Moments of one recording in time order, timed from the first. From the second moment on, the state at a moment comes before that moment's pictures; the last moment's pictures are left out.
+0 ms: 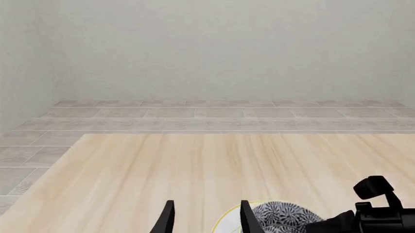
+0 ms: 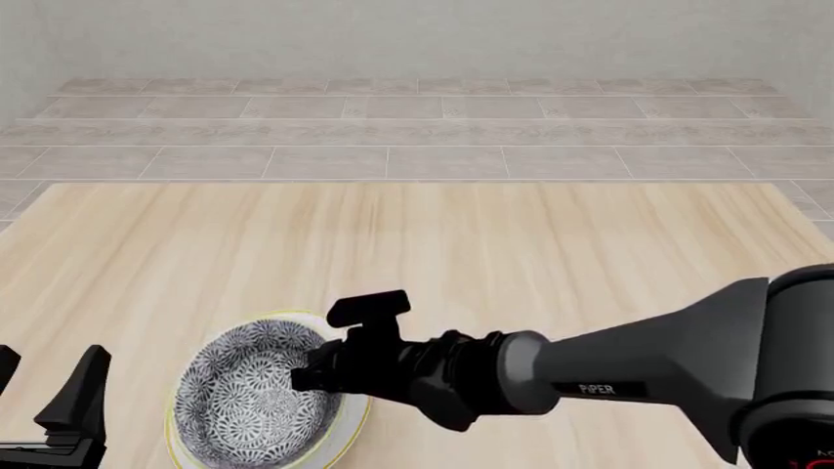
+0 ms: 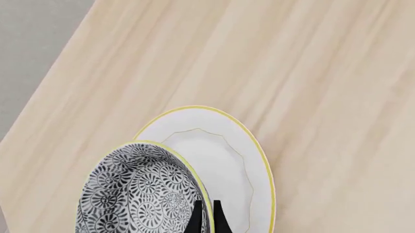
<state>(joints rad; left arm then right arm) 0.00 0.00 0.00 0.00 0.00 0.97 1.96 -1.02 -0.24 0.57</state>
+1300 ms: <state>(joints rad) 0.00 0.00 0.00 0.00 0.00 0.96 1.96 -1.02 -0.25 0.58</state>
